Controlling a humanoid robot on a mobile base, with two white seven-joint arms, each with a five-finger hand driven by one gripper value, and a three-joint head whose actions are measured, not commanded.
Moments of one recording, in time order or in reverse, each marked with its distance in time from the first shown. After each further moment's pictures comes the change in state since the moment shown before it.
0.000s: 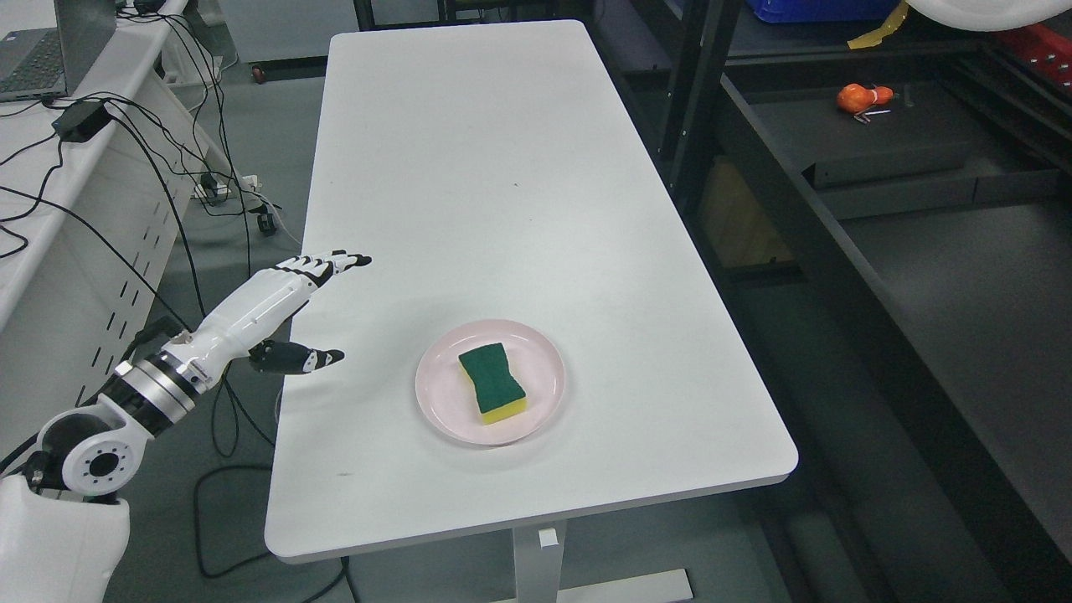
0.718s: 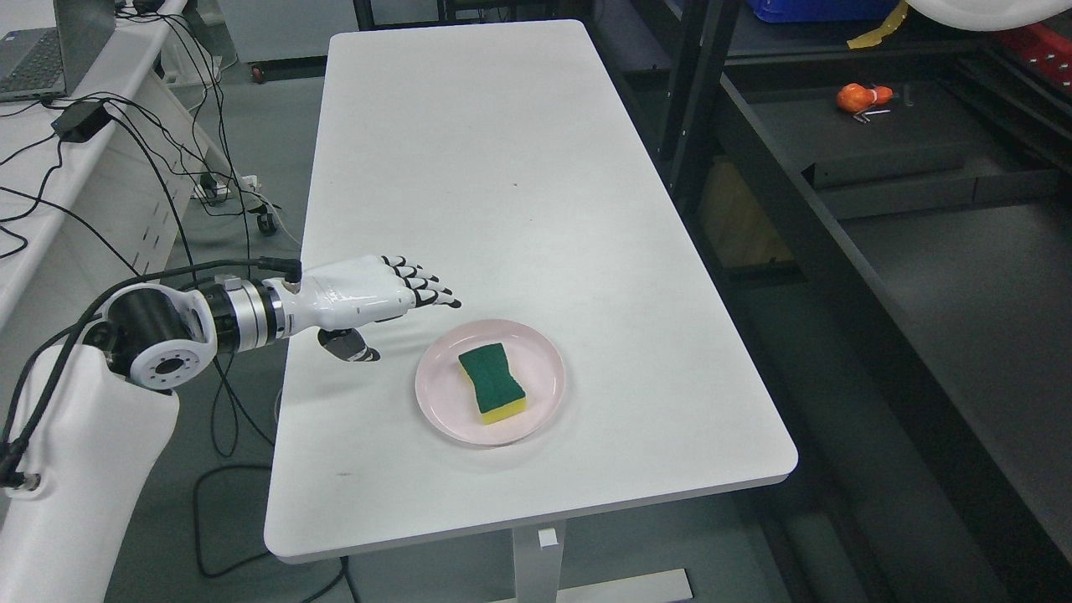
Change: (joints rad) left arm -0.263 0.003 -0.281 0.043 -0.160 -0.166 -0.277; right arm 0.000 0.000 0.000 0.000 0.000 0.000 0.000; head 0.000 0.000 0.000
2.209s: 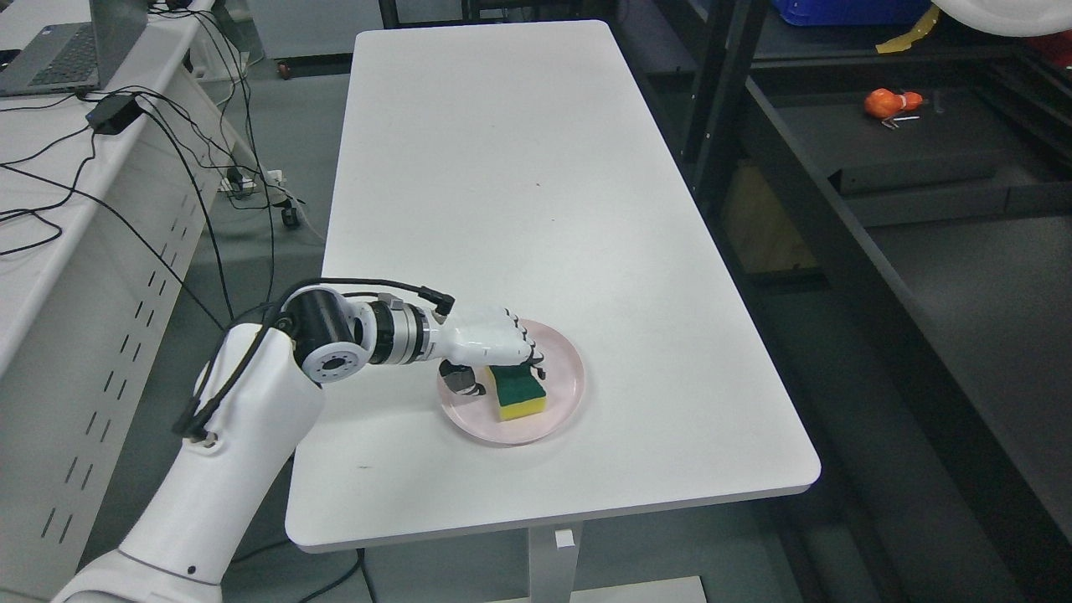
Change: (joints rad) left arm -0.073 -0.157 -0.194 0.160 -0.114 0.003 -0.008; right arm 0.000 0.000 0.000 0.000 0.000 0.000 0.000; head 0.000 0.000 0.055
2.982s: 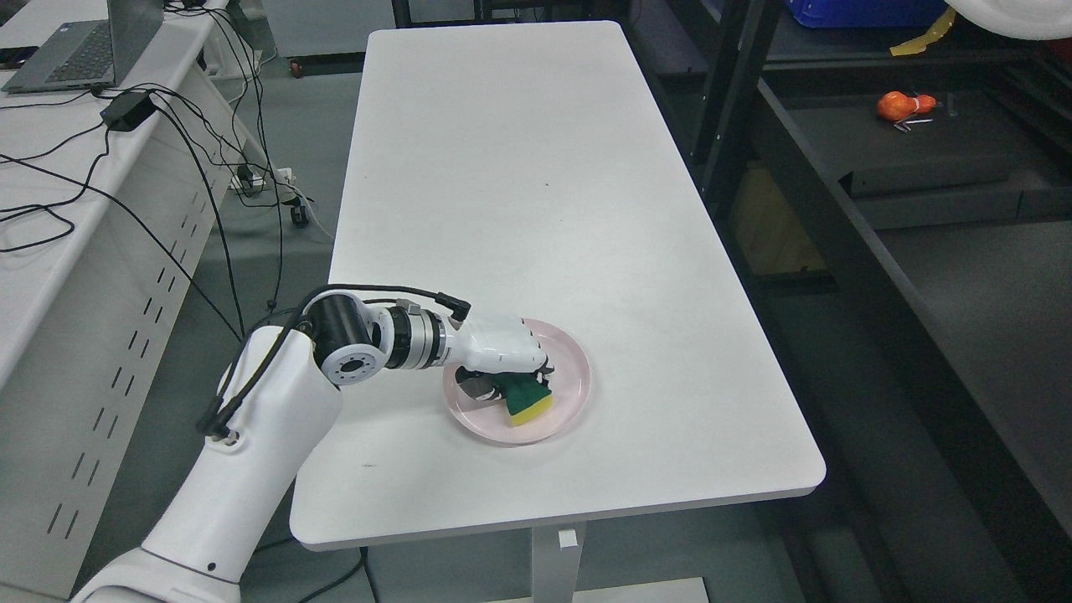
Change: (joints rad) left arm 0.011 -0.026 0.033 0.042 0.005 -0.003 -0.002; right arm 0.000 0.000 0.000 0.000 0.000 0.000 0.000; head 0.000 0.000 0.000
